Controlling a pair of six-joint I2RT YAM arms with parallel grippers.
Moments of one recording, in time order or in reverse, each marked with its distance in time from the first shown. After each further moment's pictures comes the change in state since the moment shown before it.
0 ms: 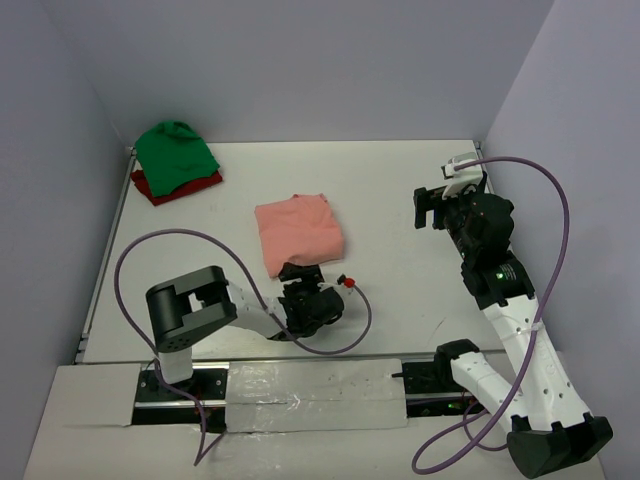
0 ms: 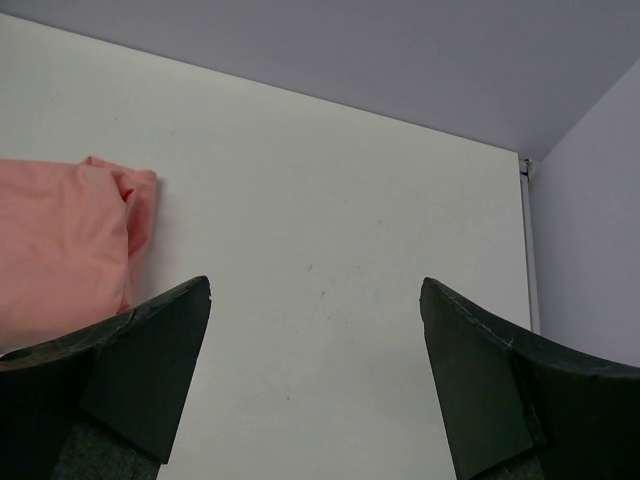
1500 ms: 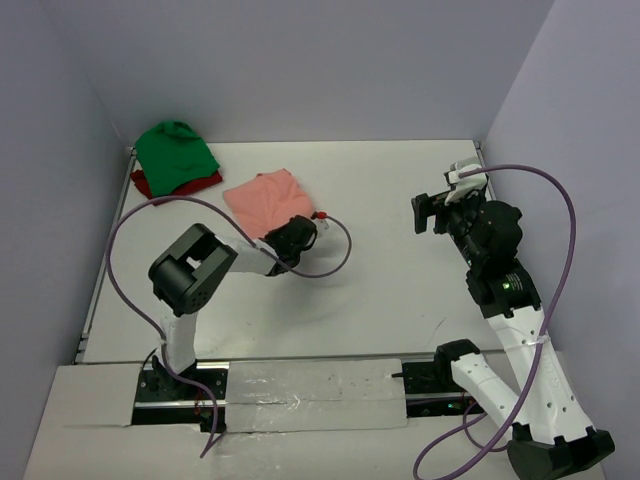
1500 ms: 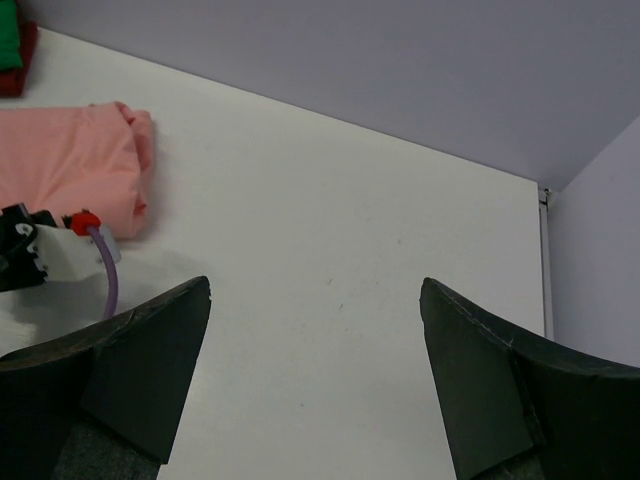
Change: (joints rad) left arm 0.443 0.182 0.277 -0.001 0.317 0.096; right arm 0.000 -0.058 0.002 -0.011 -0.078 -0.003
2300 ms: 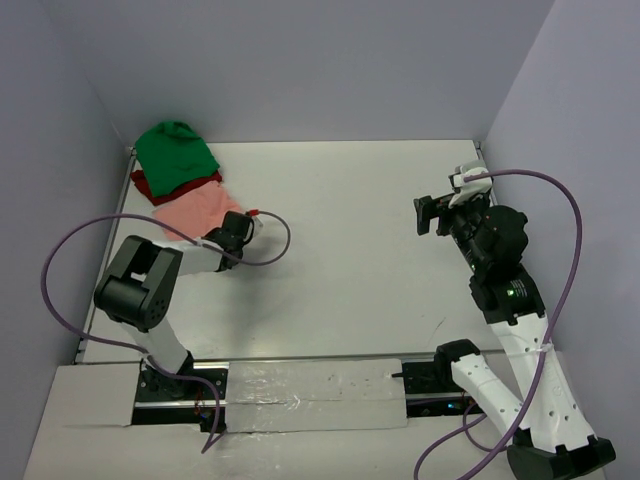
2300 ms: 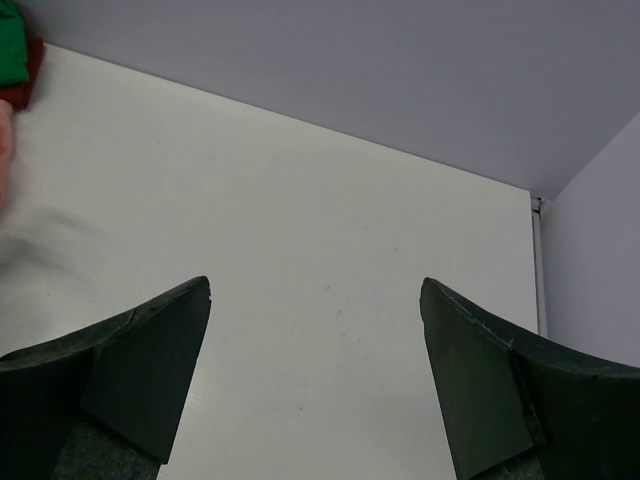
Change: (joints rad) left arm 0.365 -0.267 -0.244 -0.201 0.064 0.012; right arm 0.000 -0.035 0.004 -0.011 0.000 0.000
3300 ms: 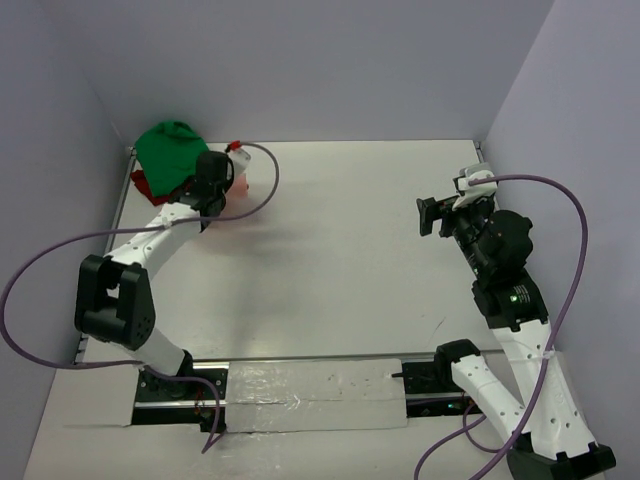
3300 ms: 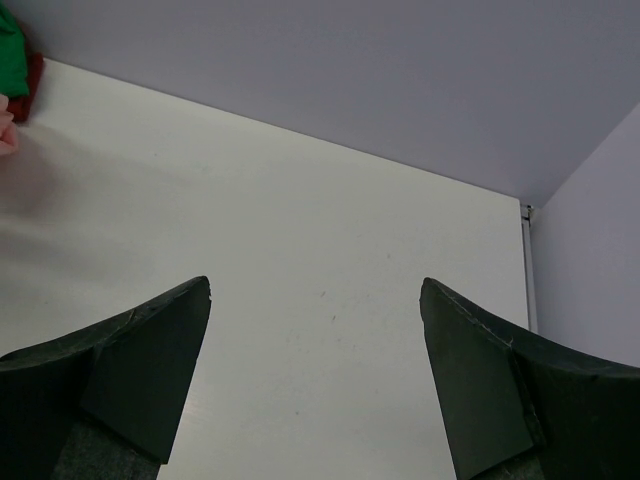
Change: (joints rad) left arm 0.100 -0.167 0.361 -0.225 0.095 -0.005; right arm -0.001 -0.030 0.000 0.000 0.006 -0.002
